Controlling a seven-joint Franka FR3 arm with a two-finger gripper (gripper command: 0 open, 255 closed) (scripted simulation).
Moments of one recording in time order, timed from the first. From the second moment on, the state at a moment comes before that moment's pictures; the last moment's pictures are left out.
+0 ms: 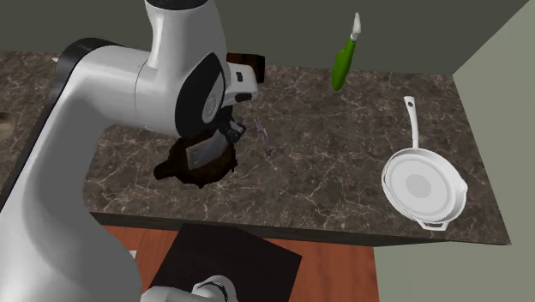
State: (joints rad) arm 0.12 -0.41 0.04 -1.96 0.06 1.56 0.36
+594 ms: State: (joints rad) arm 0.17 -0.45 0.15 -2.03 0.10 1.60 0.50
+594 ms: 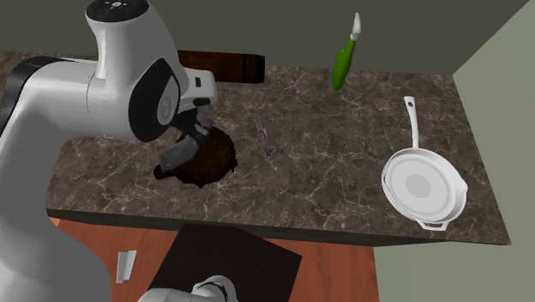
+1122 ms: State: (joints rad) arm 0.18 -0.47 0.15 -2.16 0.11 1.71 0.50
